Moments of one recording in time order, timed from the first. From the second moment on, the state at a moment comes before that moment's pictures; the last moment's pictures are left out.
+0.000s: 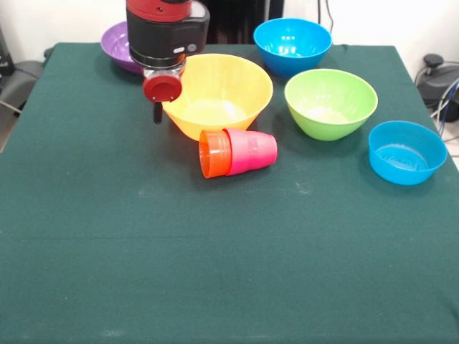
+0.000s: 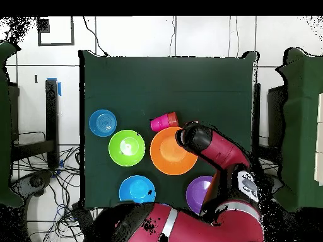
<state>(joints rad) -0.29 -0.44 -0.22 1.67 0.23 0.32 2.51</state>
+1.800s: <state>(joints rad) -0.32 -0.33 -0.17 1.67 0.24 0.30 2.51</state>
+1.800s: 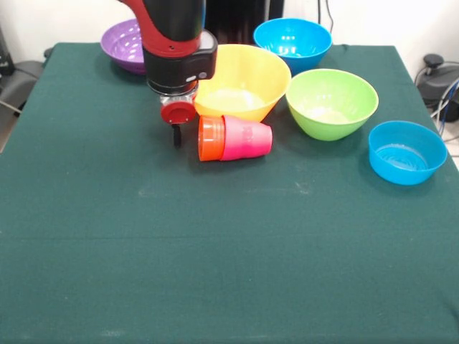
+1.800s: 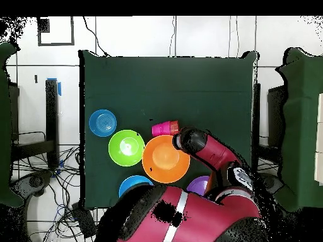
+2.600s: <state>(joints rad) -0.25 -0.37 -0.24 1.67 0.22 0.36 2.51</state>
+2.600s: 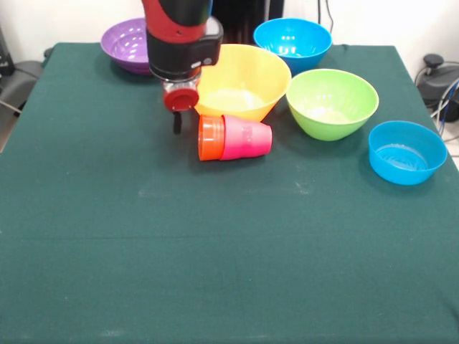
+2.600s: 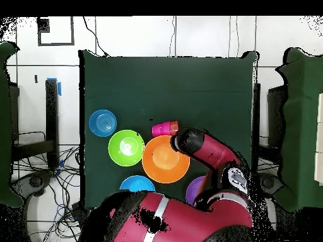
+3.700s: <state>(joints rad) -0.22 -0.48 -0.28 1.67 0.21 0.44 2.51</state>
